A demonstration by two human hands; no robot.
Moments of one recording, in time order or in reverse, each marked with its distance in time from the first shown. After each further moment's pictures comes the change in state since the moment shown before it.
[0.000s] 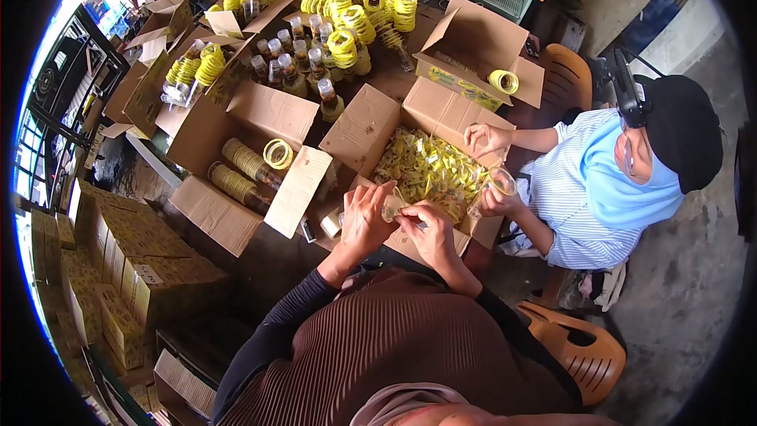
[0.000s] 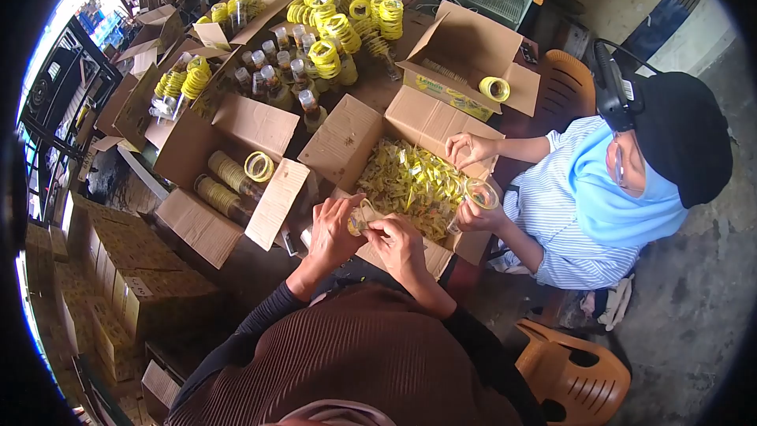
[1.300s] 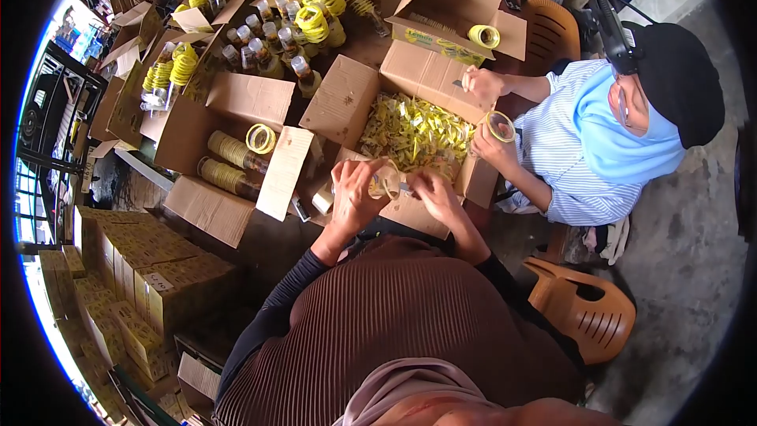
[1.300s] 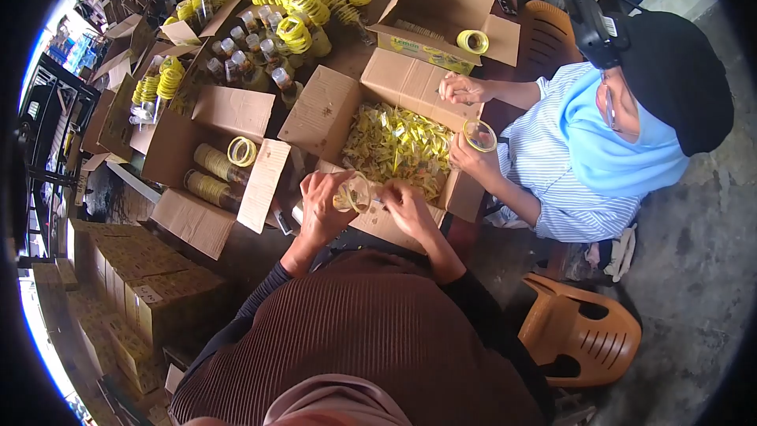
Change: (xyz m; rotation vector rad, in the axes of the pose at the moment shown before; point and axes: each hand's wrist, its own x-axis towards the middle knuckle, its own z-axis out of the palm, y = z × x) left_hand -0.006 -0.004 0.009 -0.094 0.013 0.103; right_hand -0.018 0.054 -0.020 0.287 -0.085 0.562
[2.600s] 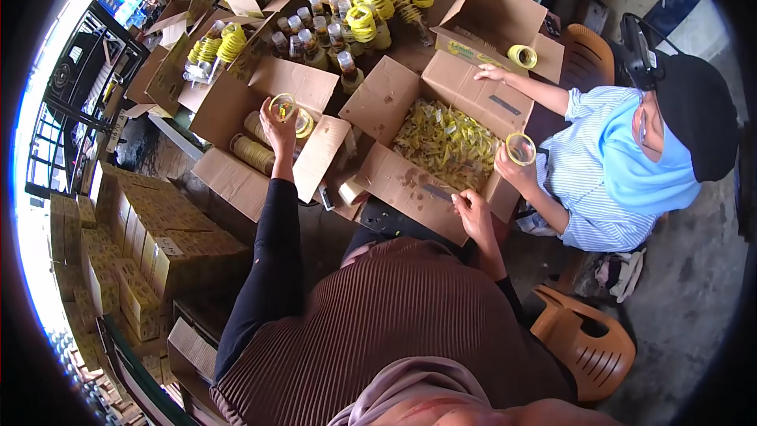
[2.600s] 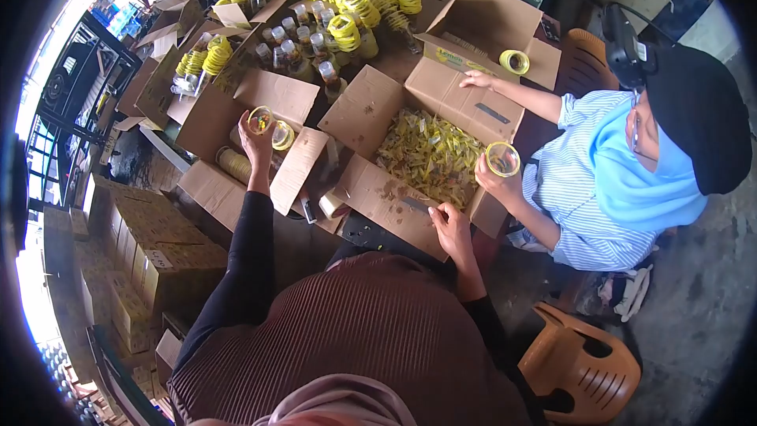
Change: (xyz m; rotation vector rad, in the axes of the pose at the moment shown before) left_hand 0.019 -0.240 -0.088 0.149 0.649 -0.529; right_hand -0.027 0.049 -0.023 -0.219 0.038 -0.014
